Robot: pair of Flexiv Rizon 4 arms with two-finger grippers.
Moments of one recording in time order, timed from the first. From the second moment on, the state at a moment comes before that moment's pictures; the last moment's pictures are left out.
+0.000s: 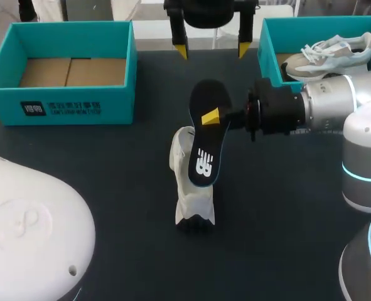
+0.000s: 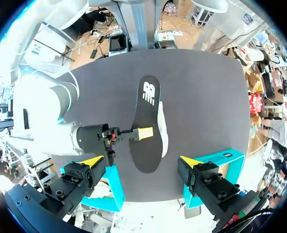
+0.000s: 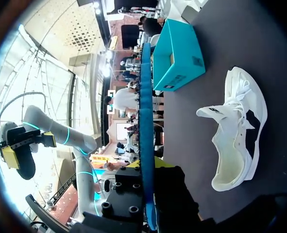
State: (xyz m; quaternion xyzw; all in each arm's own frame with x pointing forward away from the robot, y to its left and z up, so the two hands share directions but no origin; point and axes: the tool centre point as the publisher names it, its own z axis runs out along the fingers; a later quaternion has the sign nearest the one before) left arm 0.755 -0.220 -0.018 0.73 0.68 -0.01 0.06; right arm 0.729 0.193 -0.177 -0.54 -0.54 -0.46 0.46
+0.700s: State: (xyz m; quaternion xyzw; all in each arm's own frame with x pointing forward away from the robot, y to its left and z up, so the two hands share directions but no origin) left arm 0.754 -0.222 -0.015 0.74 0.67 -0.08 0.08; right arm 0.727 0.193 -0.176 -0.53 -0.54 -0.46 0.45
